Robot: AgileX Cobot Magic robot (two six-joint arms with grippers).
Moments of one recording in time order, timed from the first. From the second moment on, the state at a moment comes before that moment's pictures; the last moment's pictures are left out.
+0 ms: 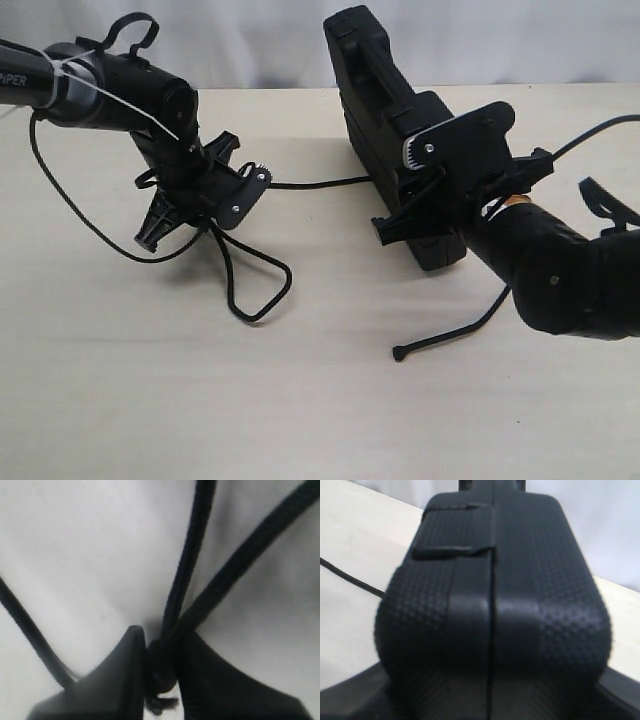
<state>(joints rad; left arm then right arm) -0.27 2.17 -1.42 0.12 0.66 1.59 0.57 1.65 -0.60 0.63 -0.64 -0.62</state>
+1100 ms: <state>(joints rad) -0.17 1.91 -1.42 -0.47 0.74 1.14 0.57 1.65 -0.60 0.63 -0.64 -0.62</state>
